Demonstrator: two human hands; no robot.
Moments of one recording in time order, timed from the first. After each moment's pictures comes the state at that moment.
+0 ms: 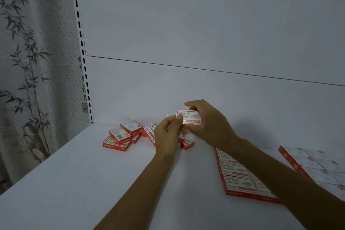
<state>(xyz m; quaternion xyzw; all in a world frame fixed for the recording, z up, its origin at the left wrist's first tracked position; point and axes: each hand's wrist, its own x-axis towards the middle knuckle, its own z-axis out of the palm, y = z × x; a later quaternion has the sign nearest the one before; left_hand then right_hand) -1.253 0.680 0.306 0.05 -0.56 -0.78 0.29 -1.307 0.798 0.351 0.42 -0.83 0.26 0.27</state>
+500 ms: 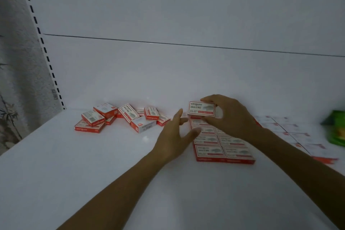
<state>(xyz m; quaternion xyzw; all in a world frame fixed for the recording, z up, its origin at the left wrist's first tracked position) -1.232 0.734 0.280 -0.07 -0.87 -0.48 0.12 -1.282 0.907 0.341 0.32 -0.90 0.19 0.22</state>
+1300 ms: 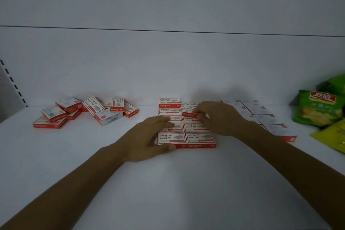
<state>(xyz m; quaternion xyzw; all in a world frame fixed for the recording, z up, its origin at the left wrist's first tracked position) -1.223 0.744 0.270 -0.26 -0.95 -0.18 0.07 -1.290 0.986 0.312 0.28 -0.95 0.06 0.10</state>
